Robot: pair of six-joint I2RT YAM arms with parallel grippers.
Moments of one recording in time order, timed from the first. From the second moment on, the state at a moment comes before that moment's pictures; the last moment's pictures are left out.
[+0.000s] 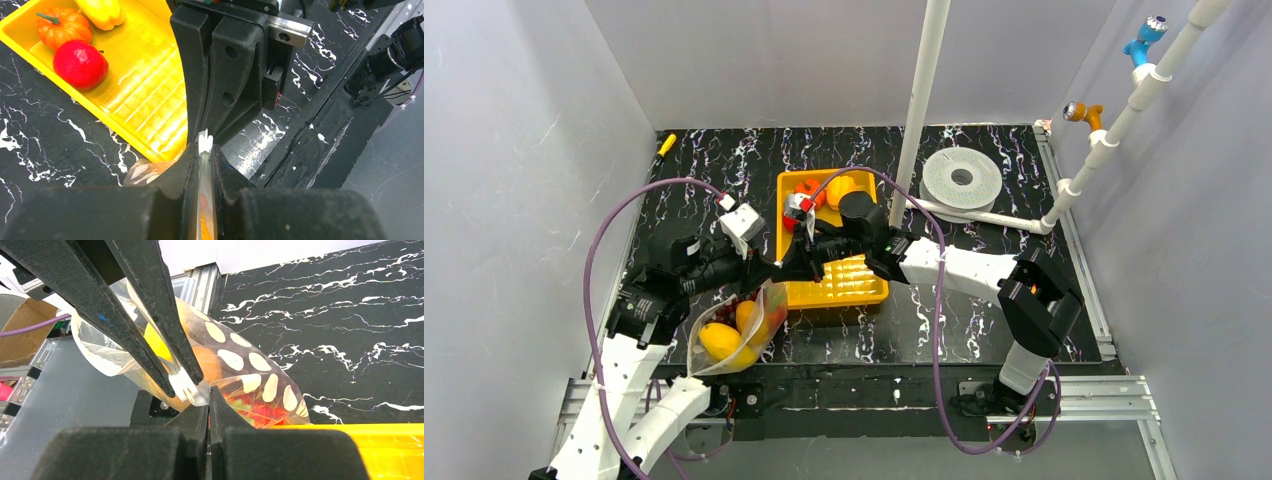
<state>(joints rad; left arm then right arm) -0.33 0.71 1.00 -0.80 0.54 0.13 0.97 1.71 1.18 0.39 -0.82 0.23</state>
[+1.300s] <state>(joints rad) -0.33 0.62 0.97 -0.83 0.42 0.08 0.99 1.70 1.12 0.53 -0.74 0.36</state>
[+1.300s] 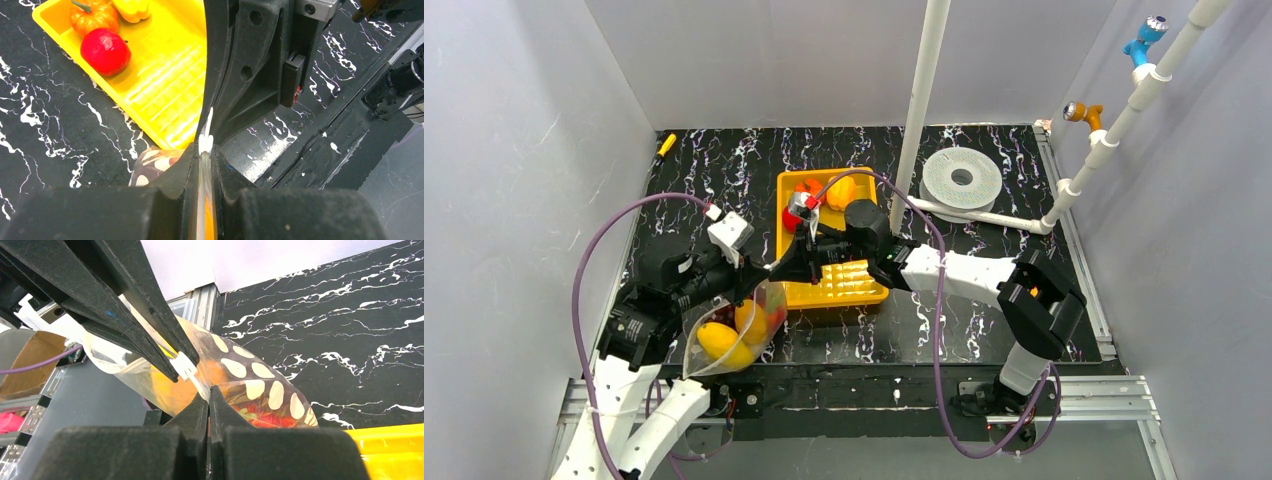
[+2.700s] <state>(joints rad) -0.33 0.38 1.15 -1.25 0.13 0.08 0.99 1.70 1.23 0.31 -0.34 0.27</state>
